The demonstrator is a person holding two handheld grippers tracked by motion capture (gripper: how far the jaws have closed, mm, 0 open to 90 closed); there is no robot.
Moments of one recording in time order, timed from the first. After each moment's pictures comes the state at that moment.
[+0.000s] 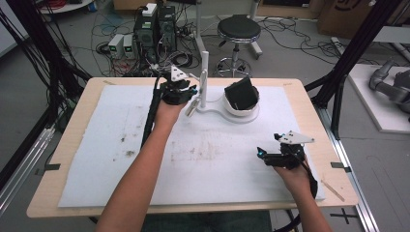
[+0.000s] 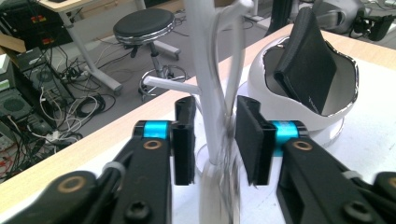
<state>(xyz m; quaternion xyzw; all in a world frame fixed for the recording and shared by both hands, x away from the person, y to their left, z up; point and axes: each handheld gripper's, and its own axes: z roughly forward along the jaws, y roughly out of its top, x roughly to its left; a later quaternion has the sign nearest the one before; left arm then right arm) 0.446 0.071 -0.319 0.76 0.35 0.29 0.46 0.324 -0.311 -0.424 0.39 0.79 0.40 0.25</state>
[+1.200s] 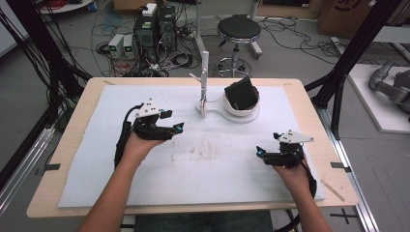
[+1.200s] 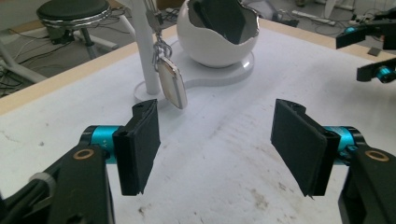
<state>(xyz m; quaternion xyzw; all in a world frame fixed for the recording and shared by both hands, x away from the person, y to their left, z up) 0.363 0.139 -0.372 0.78 0.30 0.17 0.52 0.326 -0.309 -0.424 0.38 0.79 0.40 0.25</state>
